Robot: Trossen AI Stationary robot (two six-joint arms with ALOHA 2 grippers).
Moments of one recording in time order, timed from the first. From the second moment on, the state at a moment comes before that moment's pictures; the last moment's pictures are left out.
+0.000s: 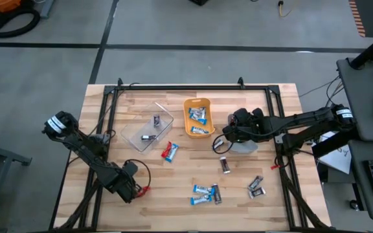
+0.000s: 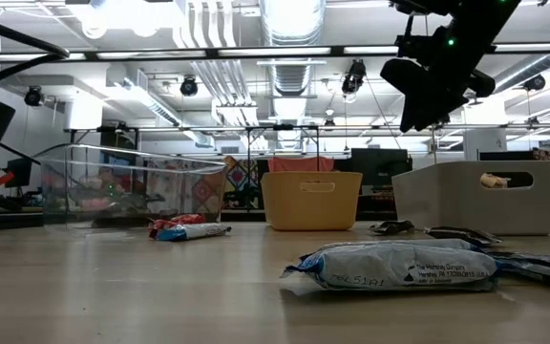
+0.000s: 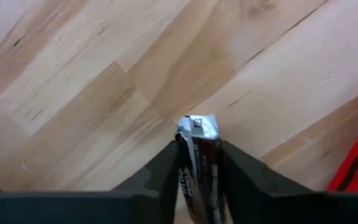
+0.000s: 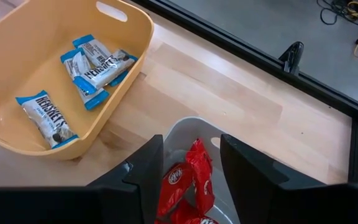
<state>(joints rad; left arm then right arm) -0.80 1.55 0.76 -0.82 -0.04 -1.71 0.06 1.29 0.91 -0.85 0.76 0.92</state>
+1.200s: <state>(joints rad) -0.52 1.43 1.32 -1.19 -0.72 -0.85 0.07 1.29 0.91 -0.85 0.73 0.89</state>
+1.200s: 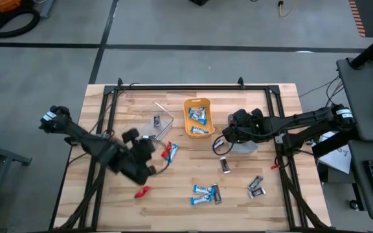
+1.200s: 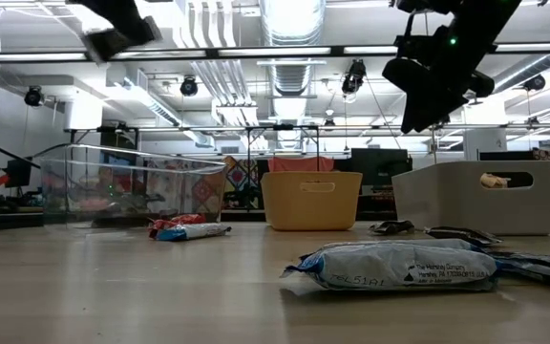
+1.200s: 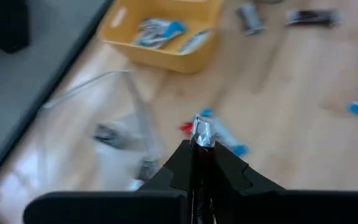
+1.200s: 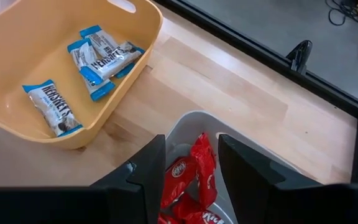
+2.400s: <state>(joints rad) 0.32 1.47 0.99 -0.83 -0.15 -0.28 0.10 1.29 0.89 -0.82 0.73 0.89</state>
